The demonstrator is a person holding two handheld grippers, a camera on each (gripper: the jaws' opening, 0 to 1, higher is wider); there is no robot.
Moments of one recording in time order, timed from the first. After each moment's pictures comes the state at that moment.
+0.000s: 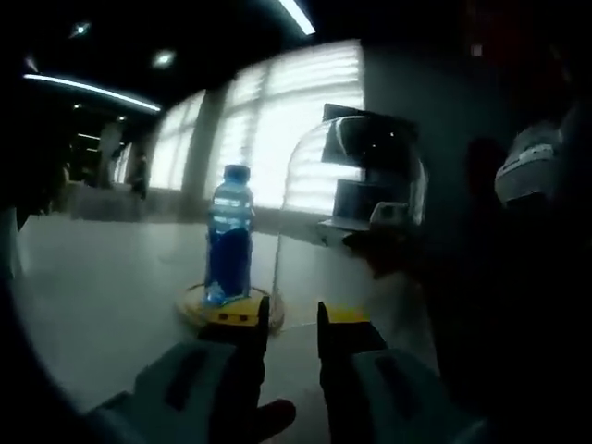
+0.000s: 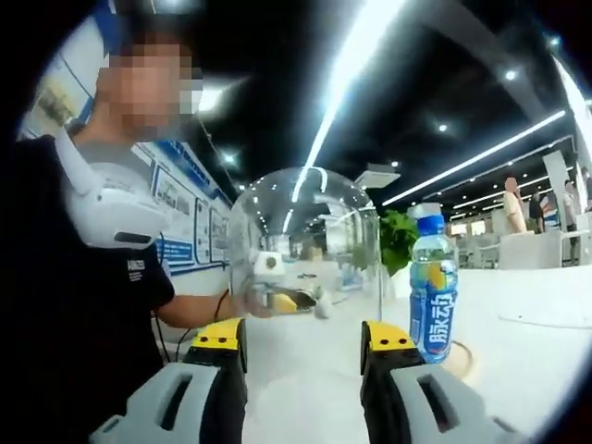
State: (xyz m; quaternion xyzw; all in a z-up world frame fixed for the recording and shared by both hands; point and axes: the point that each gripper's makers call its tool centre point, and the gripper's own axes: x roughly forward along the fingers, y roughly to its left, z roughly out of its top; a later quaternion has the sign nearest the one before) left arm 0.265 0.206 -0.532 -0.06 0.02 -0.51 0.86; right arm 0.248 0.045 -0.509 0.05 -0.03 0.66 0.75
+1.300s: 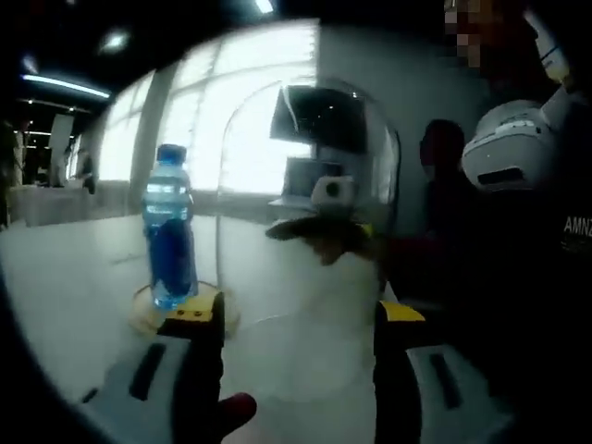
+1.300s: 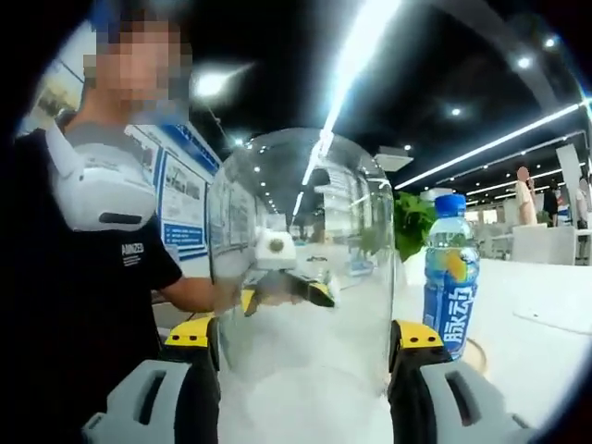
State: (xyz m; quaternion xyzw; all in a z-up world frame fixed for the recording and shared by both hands) left arm 0.253 0.160 -0.544 -0.01 0.04 -0.60 0.80; right arm 0.253 0.081 -0.522 0.02 0.00 0.68 0.74
